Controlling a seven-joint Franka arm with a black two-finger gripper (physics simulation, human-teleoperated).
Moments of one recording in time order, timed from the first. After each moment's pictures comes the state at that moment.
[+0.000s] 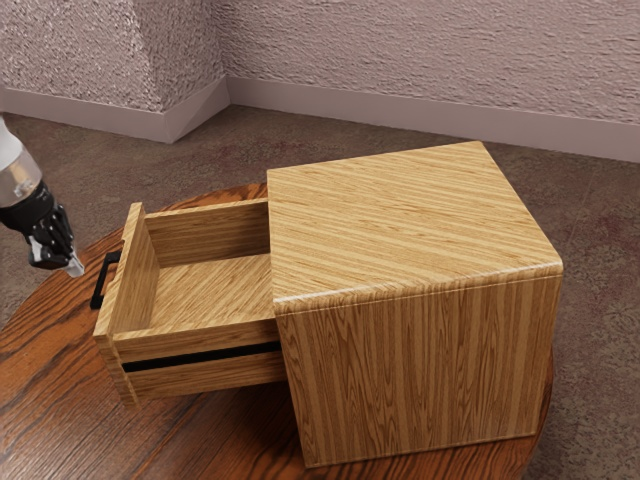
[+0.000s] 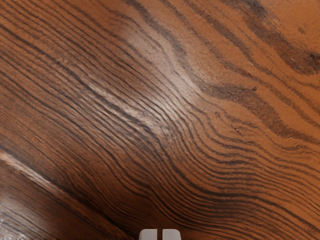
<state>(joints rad) -0.01 -0.60 0.31 -2.47 0.05 2.04 -2.00</state>
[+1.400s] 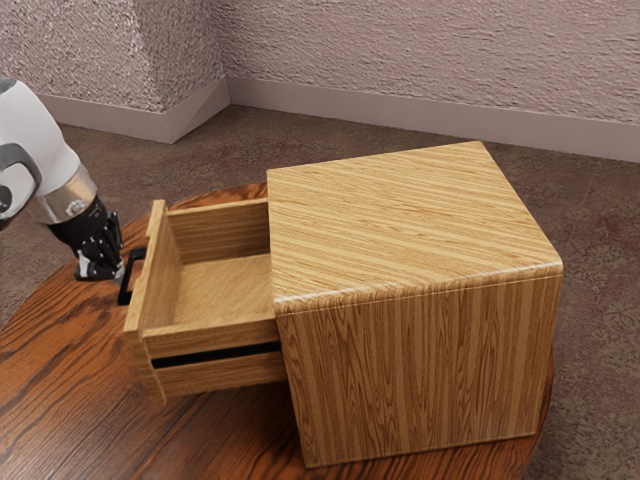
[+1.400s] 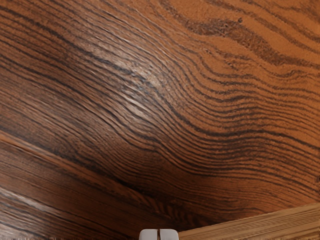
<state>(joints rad) -0.10 -0.59 0.18 -2.50 0.09 2.14 -2.02</state>
